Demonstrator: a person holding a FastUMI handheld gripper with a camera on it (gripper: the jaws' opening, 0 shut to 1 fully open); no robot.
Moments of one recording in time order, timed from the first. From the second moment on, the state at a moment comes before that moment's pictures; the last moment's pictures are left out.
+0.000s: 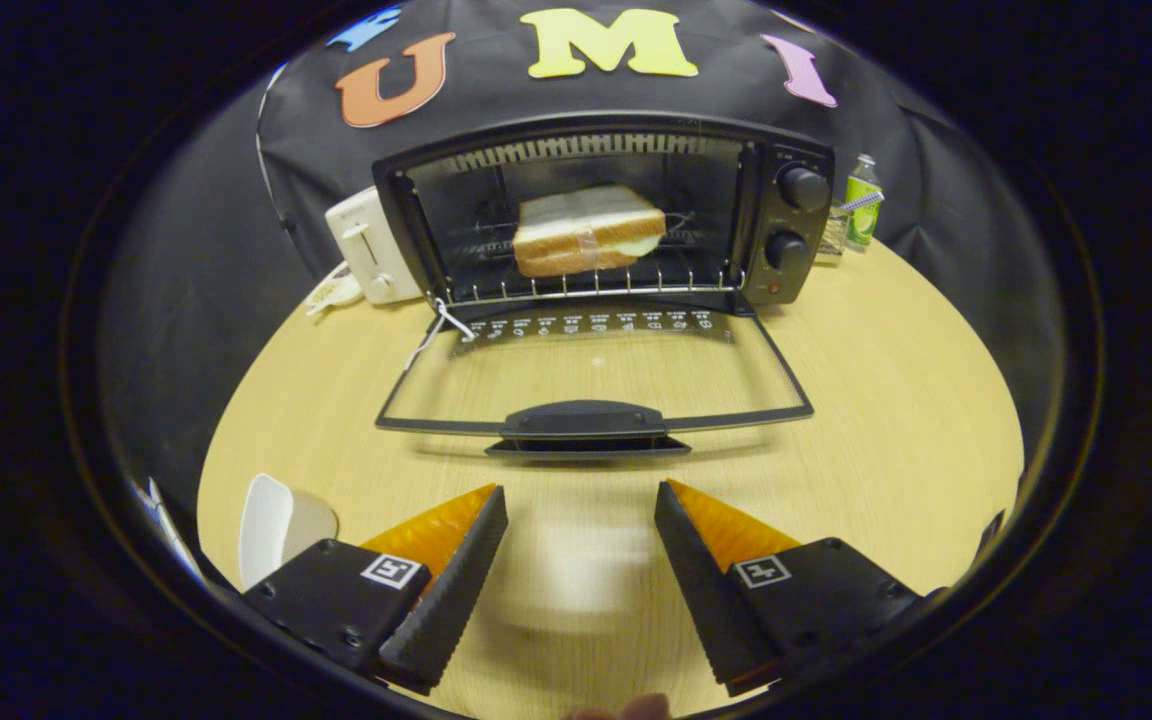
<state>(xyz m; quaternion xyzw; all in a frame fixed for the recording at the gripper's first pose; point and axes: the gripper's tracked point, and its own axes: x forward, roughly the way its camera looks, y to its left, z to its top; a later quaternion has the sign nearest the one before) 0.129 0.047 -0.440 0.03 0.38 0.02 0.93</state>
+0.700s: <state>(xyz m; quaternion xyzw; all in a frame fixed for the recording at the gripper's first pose) 0.143 0.040 -0.424 0.03 0.37 -0.02 0.93</state>
